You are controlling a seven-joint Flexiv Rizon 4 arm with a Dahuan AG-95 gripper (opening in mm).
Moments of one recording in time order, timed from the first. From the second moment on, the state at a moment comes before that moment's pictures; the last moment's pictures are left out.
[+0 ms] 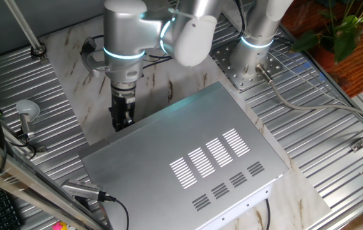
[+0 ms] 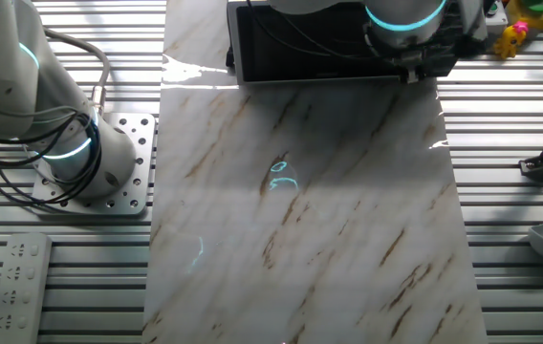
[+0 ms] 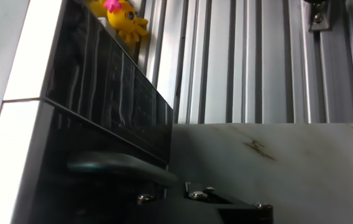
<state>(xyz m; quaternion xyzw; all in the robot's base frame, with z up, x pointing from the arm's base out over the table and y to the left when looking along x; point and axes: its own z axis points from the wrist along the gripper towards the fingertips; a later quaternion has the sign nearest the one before) 0.614 0.140 0.124 -0.04 0.97 0.17 0.17</state>
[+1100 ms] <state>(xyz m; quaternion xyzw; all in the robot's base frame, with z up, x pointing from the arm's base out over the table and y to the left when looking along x) 0.614 0.138 0.131 -0.04 0.97 0.16 0.16</state>
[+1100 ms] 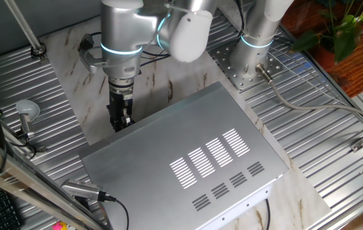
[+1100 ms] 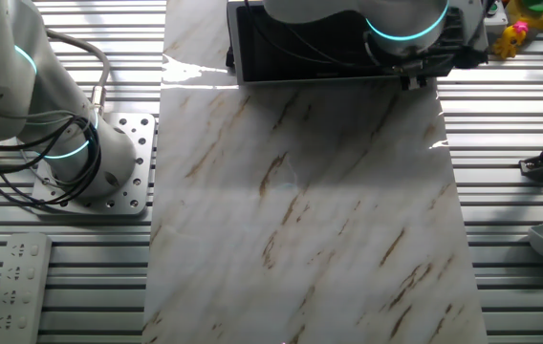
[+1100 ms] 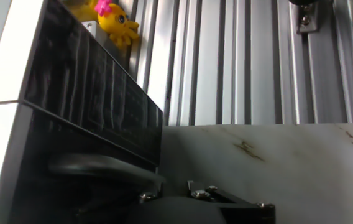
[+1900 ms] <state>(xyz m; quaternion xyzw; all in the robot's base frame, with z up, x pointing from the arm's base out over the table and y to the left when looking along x) 0.614 0.146 0.130 -0.02 0.97 0.15 0.17</state>
